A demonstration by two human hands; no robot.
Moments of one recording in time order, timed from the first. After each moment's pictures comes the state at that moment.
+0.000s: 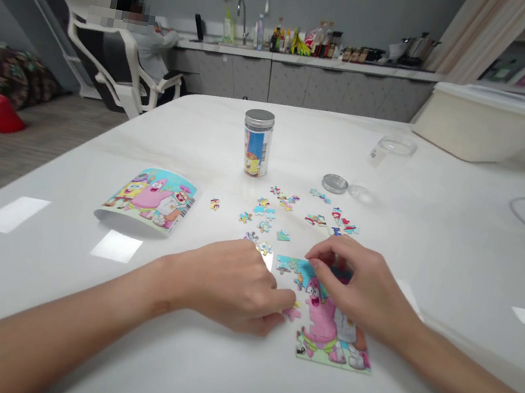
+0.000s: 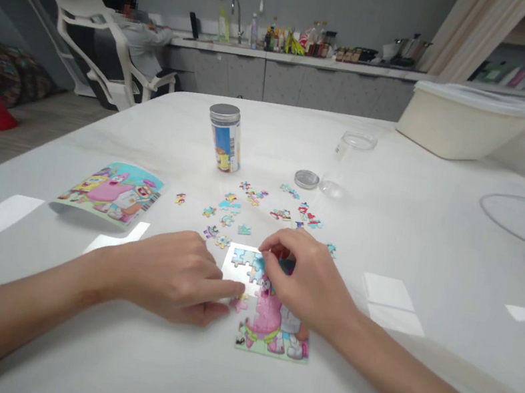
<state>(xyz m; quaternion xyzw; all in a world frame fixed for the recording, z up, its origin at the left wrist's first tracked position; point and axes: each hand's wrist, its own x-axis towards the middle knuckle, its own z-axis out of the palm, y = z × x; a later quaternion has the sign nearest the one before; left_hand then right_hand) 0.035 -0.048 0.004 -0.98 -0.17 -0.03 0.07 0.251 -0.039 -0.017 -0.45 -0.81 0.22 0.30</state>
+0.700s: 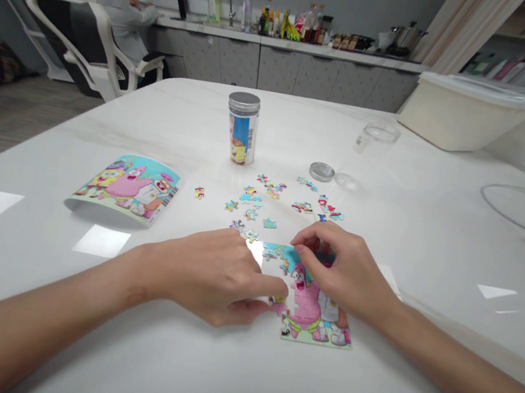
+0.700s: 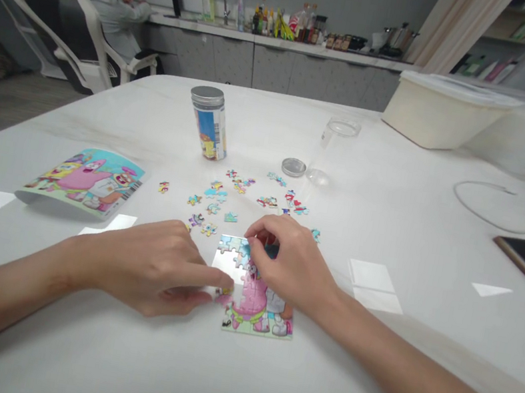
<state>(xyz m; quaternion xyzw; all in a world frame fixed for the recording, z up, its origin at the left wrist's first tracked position) 0.033 -0.049 0.008 -0.99 -0.16 -0.04 -0.01 0.250 -0.039 -0.014 -0.45 -0.80 0.24 0.31</state>
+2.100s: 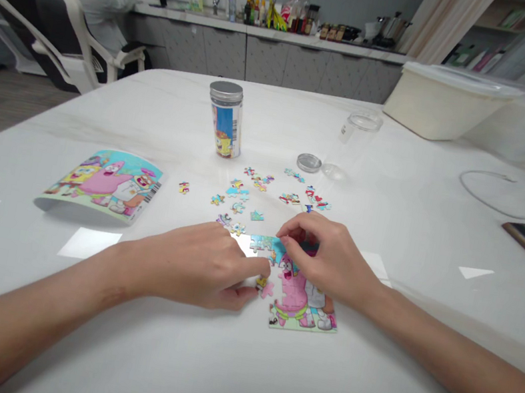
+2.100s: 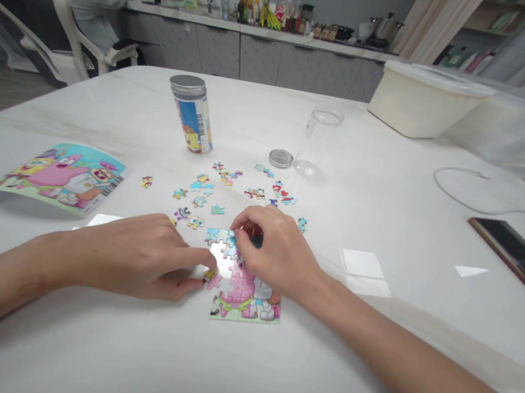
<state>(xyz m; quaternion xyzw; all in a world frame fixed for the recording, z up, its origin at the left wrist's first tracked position) 0.036 -0.049 0.007 -0.98 -0.21 -0.05 0.00 0.250 -0.037 -0.015 -0.44 -0.81 0.25 0.31</state>
